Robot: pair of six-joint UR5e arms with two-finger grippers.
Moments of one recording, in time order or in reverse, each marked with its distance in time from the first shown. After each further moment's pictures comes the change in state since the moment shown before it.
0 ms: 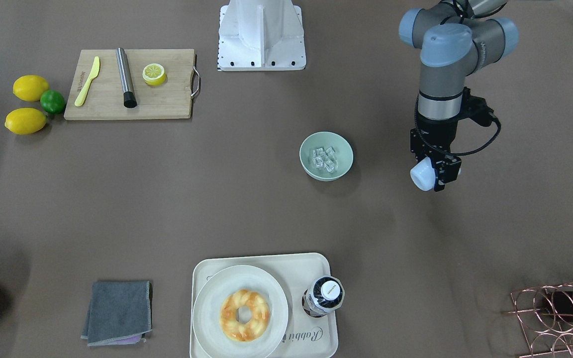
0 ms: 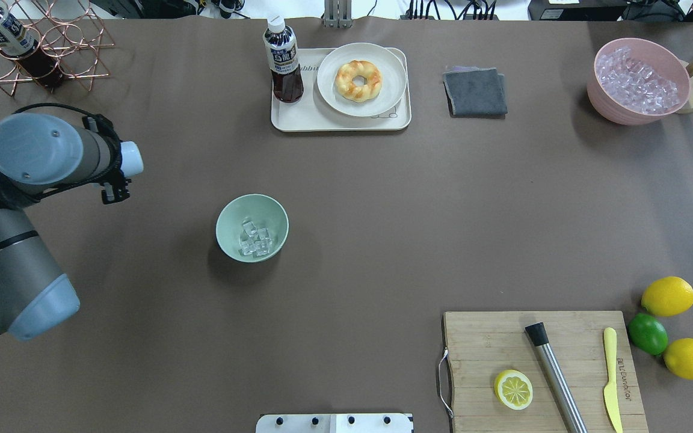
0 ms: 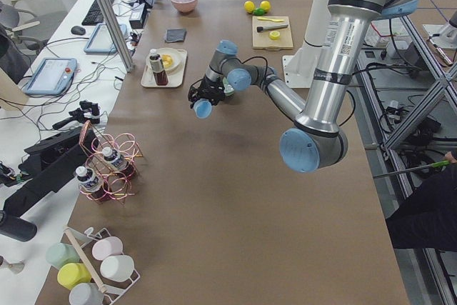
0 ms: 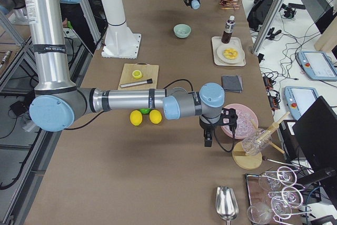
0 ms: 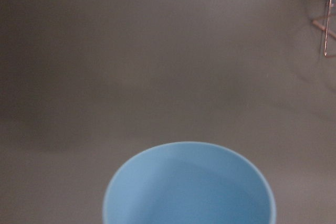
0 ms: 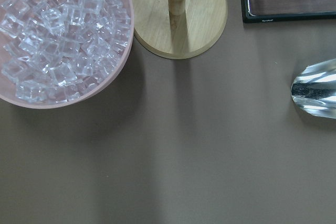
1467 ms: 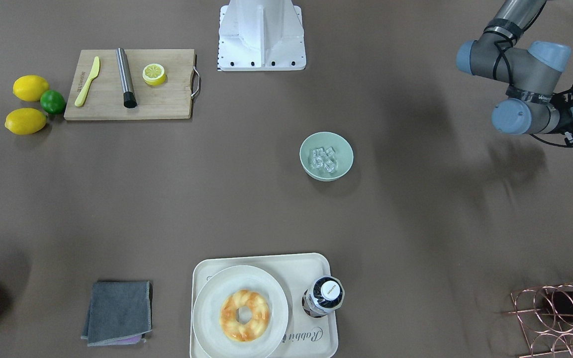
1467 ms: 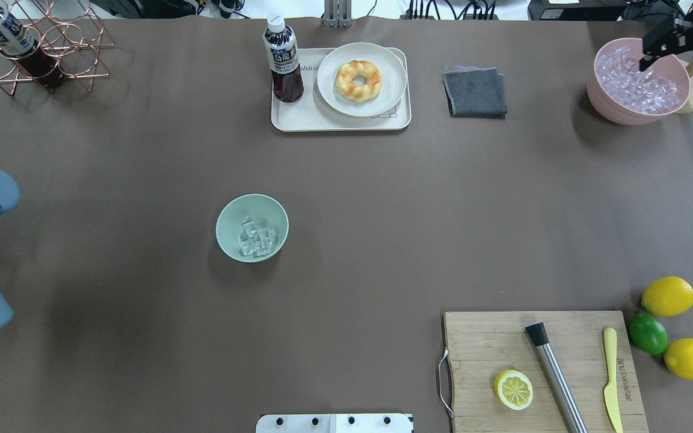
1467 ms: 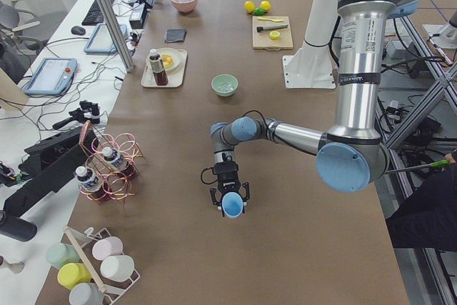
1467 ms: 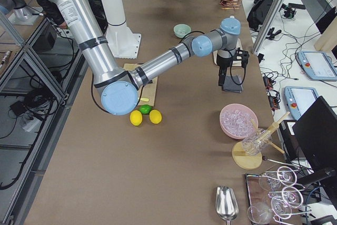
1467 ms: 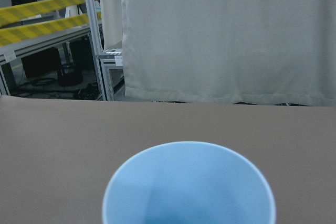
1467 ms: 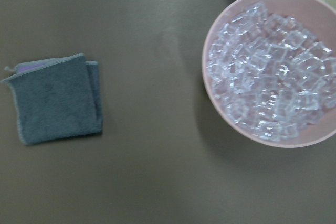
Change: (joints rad) left arm -0.058 0.257 0.261 0.625 0.154 0.438; right arm -0.304 0.354 0.112 -0.258 -0.127 0.482
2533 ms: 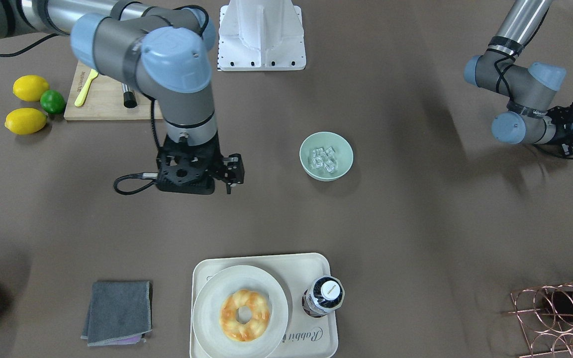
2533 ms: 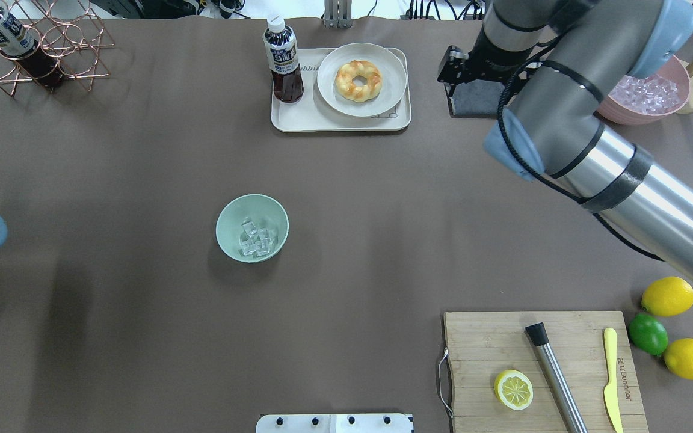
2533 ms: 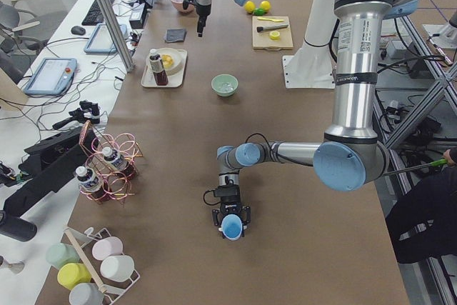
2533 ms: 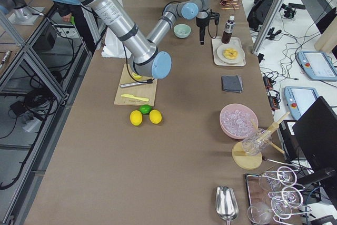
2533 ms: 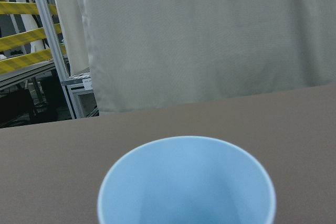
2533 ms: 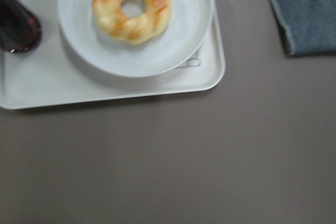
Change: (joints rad) left arm 0.063 -0.001 0.215 -0.223 0.045 0.042; right arm -0.510 0.424 -0.112 -0.055 -0.330 0.413
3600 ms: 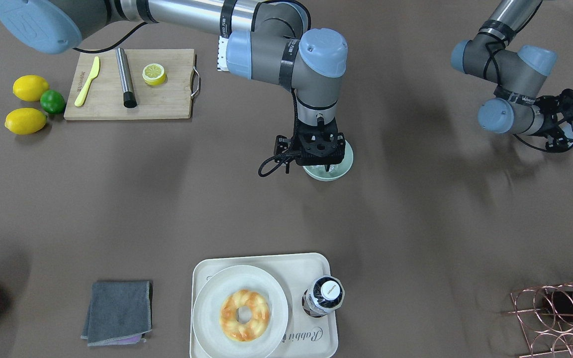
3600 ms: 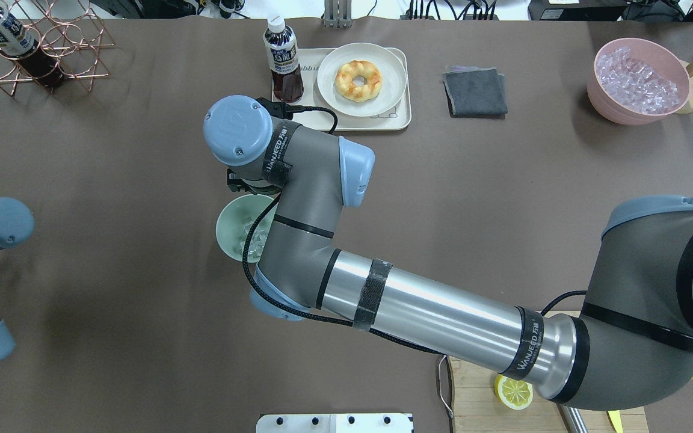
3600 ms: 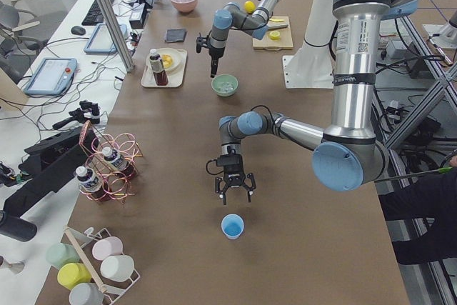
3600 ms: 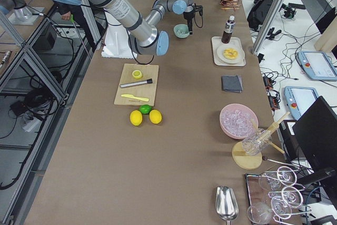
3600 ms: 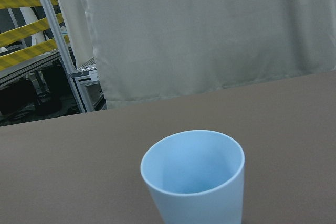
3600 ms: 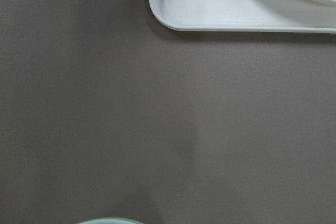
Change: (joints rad) left arm 0.029 0.000 -0.290 0.246 -0.067 0.030; right arm -0.242 0.271 -0.403 0.232 -0.186 0.068
